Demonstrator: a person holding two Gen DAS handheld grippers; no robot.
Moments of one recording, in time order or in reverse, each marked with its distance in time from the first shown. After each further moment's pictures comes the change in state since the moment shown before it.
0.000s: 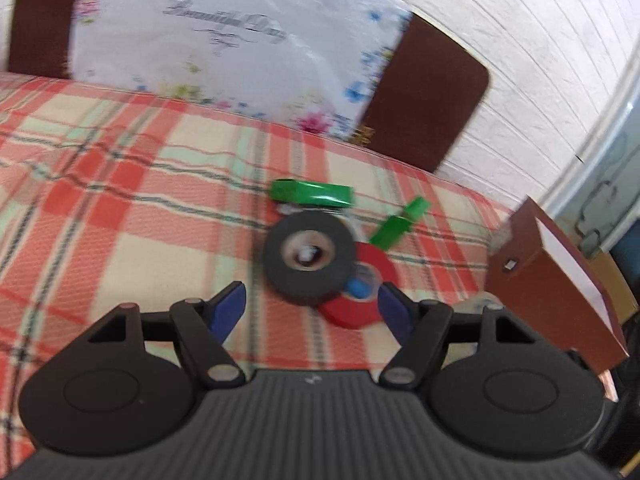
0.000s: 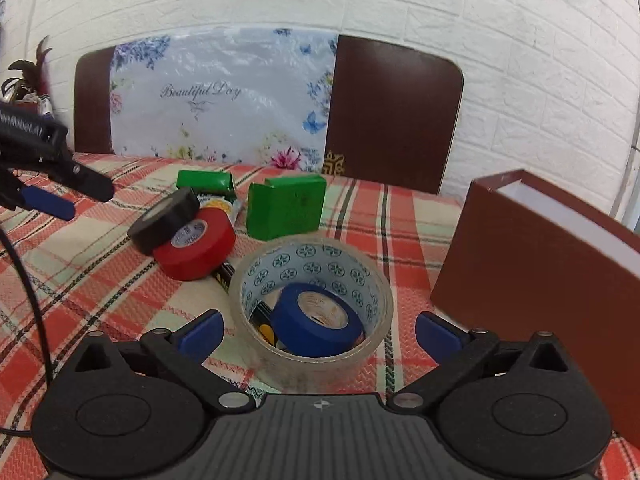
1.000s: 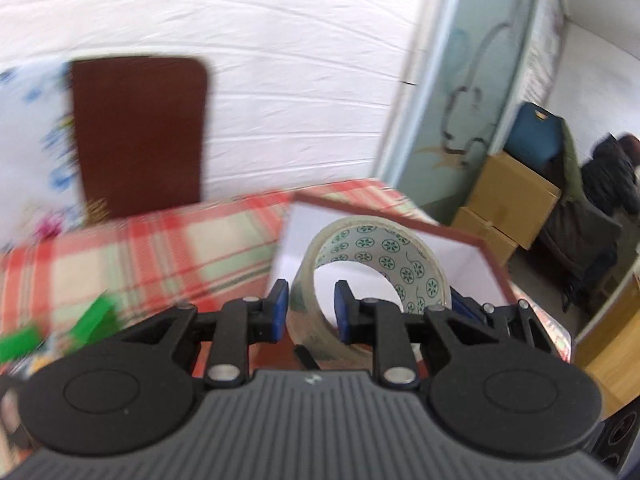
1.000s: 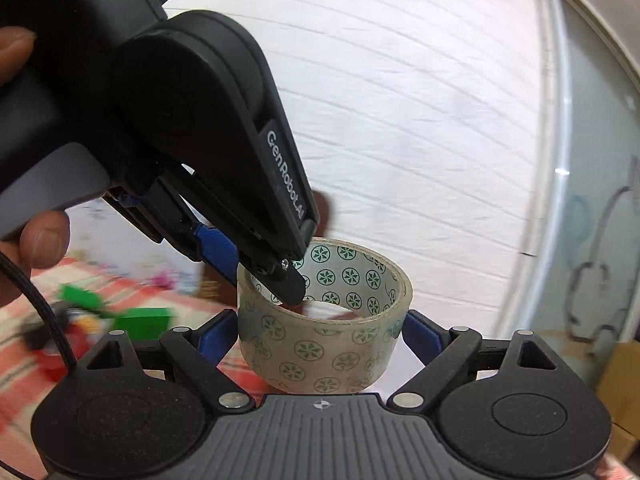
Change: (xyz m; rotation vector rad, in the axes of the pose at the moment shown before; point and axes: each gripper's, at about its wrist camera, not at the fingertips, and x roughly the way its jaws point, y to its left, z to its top) left arm 0.056 -0.247 0.022 0.438 0.006 -0.284; right arm -0.058 -0.081 0.031 -0.037 -0.372 -0.314
